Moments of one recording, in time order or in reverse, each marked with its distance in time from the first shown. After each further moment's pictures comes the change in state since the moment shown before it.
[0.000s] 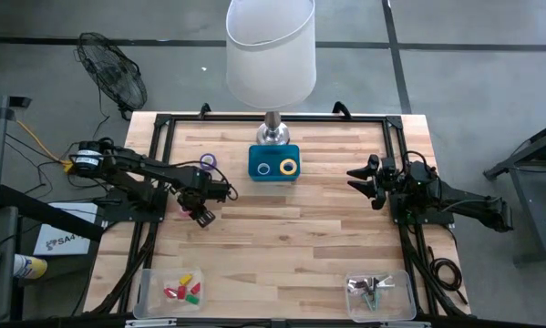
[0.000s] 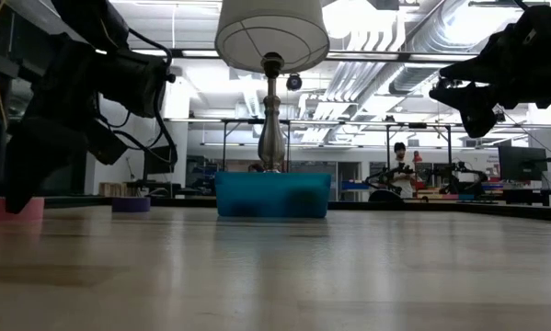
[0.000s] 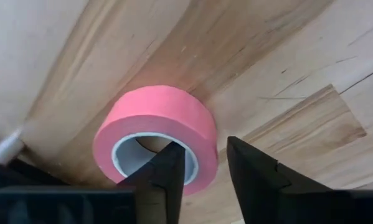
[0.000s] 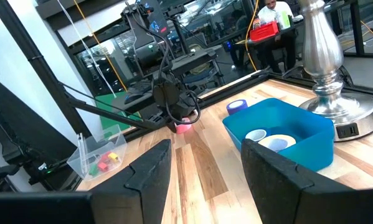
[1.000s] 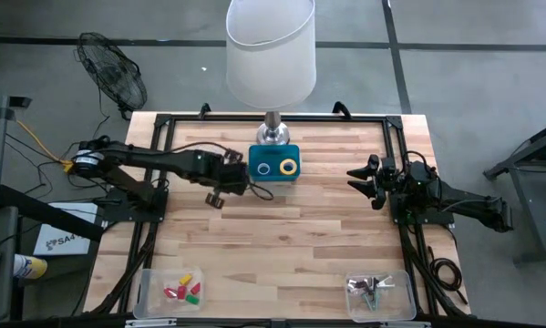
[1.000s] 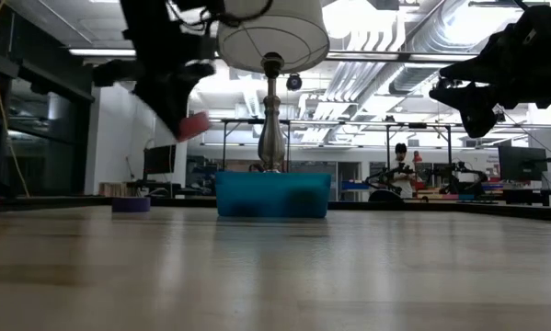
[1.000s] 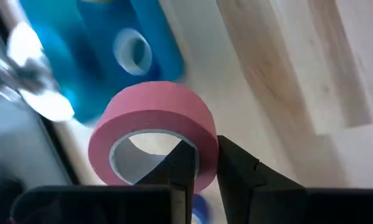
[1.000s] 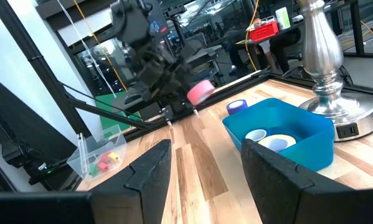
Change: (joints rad) left arm 0.003 -0.002 0.428 0.071 -0.463 1.243; right arm 0.000 0.000 0.000 0.000 0.000 0.000
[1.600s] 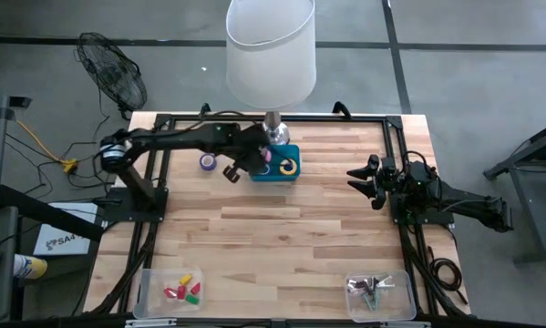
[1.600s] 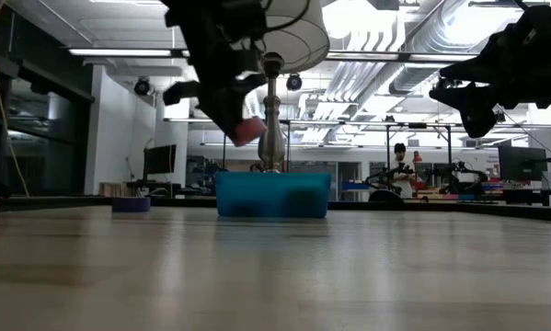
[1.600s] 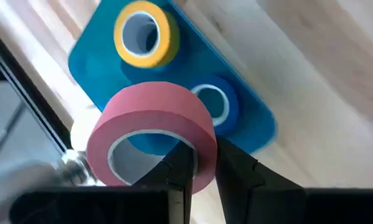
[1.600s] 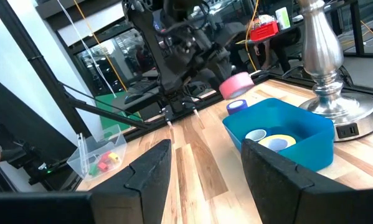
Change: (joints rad) left arm 0.260 0.202 0.225 0.122 0.230 0.565; right arm 0.000 0.000 0.000 0.000 0.000 0.000
